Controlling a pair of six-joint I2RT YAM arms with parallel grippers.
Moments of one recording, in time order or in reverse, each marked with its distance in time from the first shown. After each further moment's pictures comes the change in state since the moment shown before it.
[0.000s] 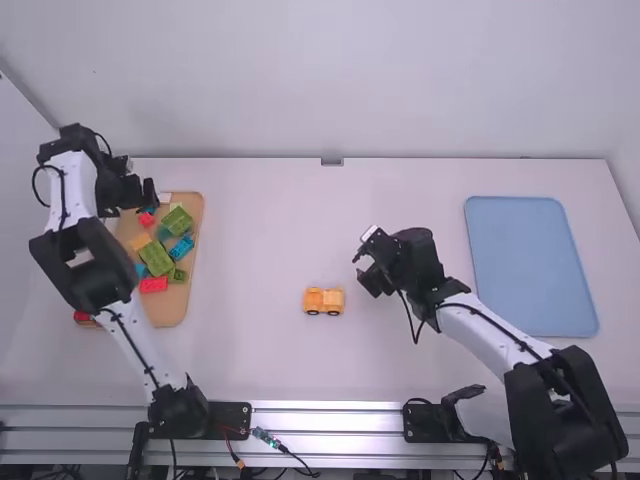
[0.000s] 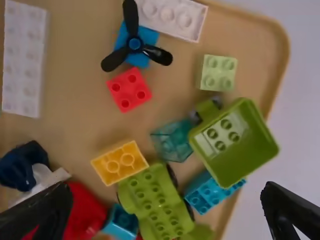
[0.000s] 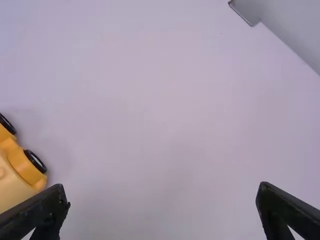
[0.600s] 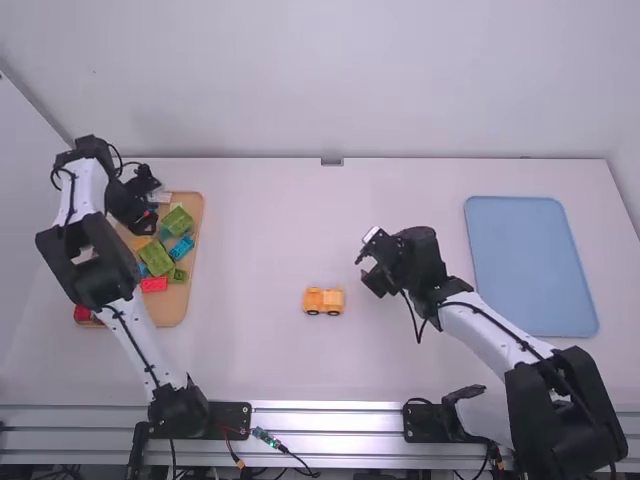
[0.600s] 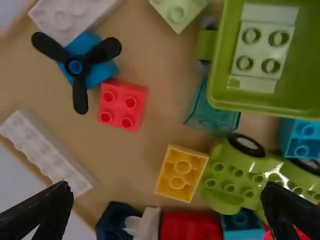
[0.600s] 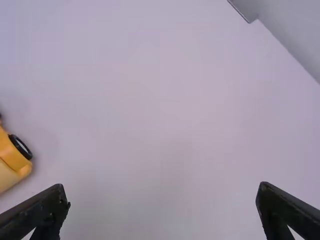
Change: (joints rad) left arm -0.011 0.016 -0.103 0.093 -0.126 0.851; right arm -0.025 0.000 0.003 -0.027 0.007 -0.068
